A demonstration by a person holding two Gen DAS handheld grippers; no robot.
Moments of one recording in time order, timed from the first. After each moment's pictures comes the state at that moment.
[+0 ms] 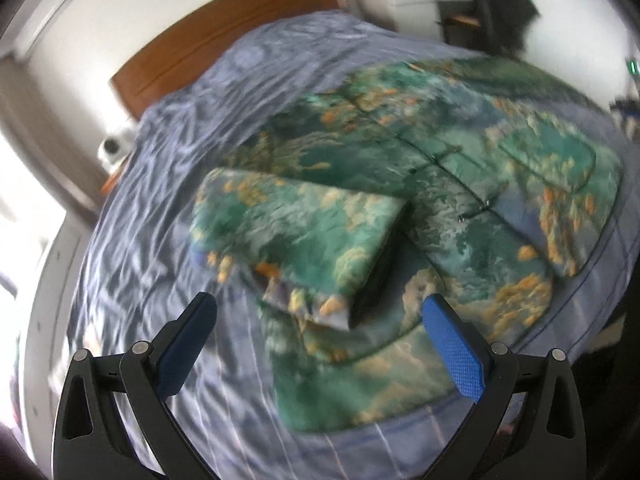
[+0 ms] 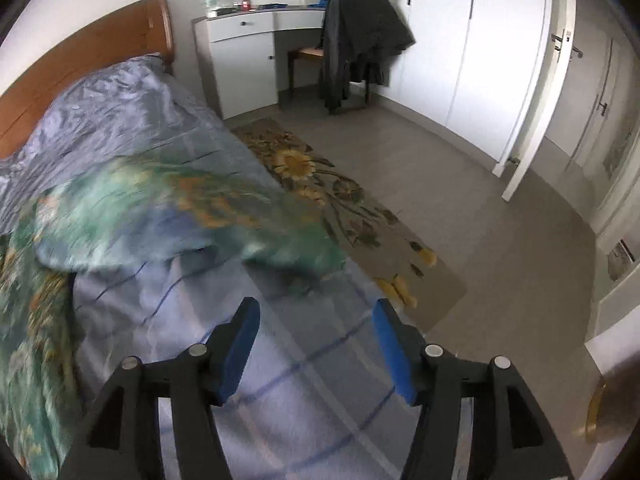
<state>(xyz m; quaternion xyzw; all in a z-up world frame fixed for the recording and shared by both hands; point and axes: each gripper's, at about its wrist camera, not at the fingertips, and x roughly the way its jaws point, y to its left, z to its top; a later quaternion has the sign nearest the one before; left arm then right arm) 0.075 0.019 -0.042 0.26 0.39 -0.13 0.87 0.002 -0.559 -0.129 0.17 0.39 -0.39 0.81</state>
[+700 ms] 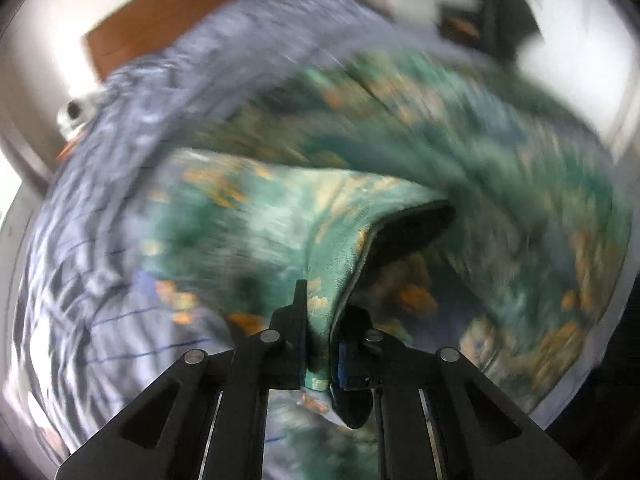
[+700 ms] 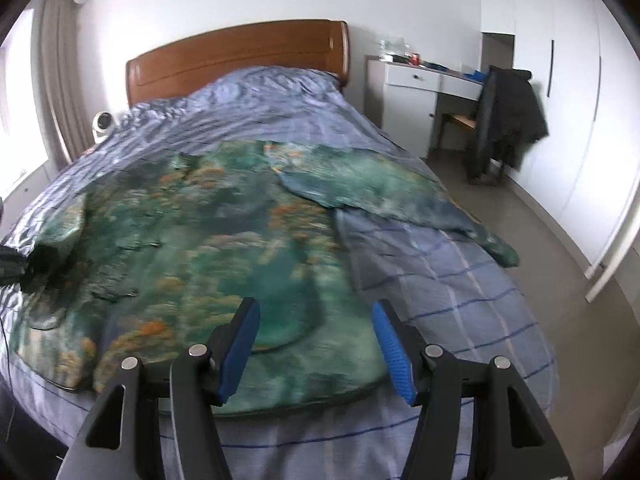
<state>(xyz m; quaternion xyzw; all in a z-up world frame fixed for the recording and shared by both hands) 0.173 0.072 -0.044 0.14 0.43 -0.16 0.88 -0.022 -0.309 -0.078 0.05 0.34 -0.17 0.92</state>
